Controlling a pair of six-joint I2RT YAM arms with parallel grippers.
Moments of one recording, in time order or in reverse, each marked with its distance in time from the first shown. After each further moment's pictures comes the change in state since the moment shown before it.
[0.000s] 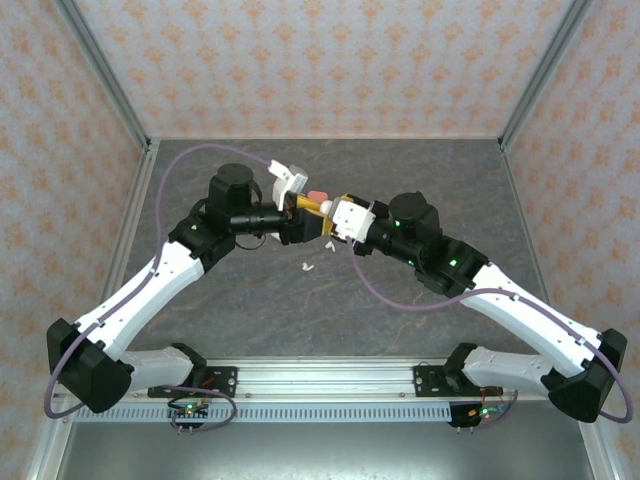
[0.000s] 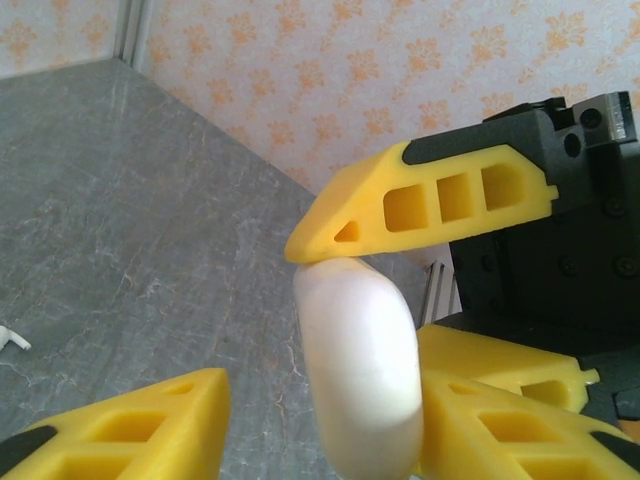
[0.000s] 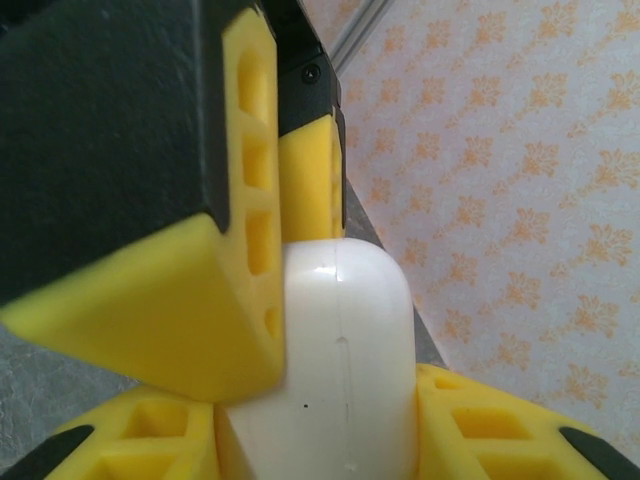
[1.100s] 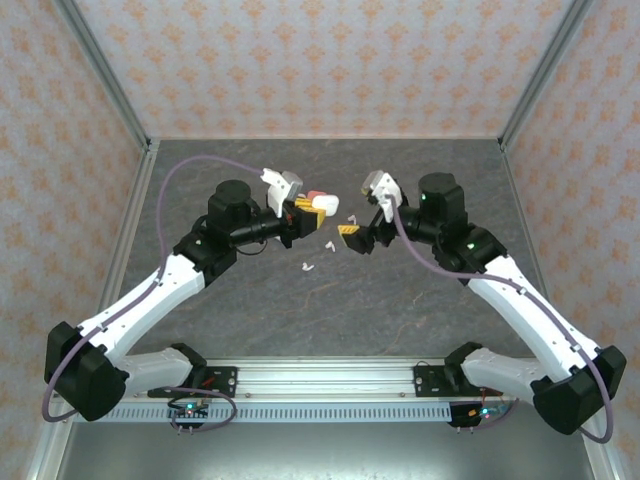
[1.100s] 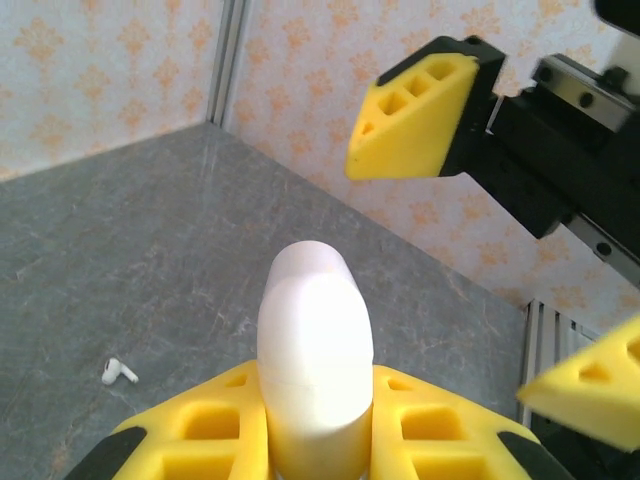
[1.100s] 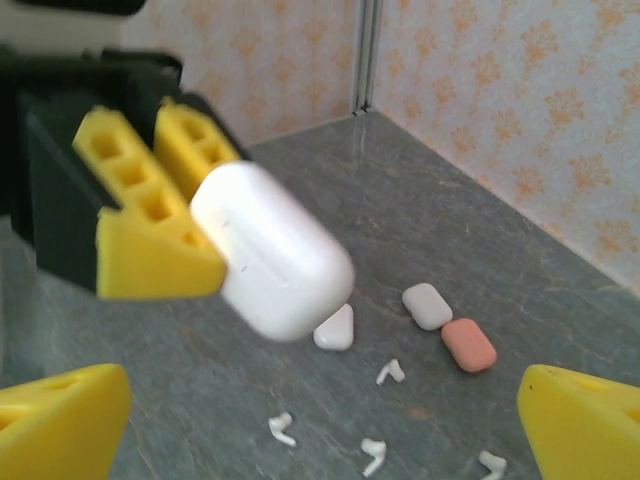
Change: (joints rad) left arm -0.012 -0.056 -0.182 0.253 -0.197 0.068; right arm -0.314 0.018 0.014 -0.051 -0.455 0.470
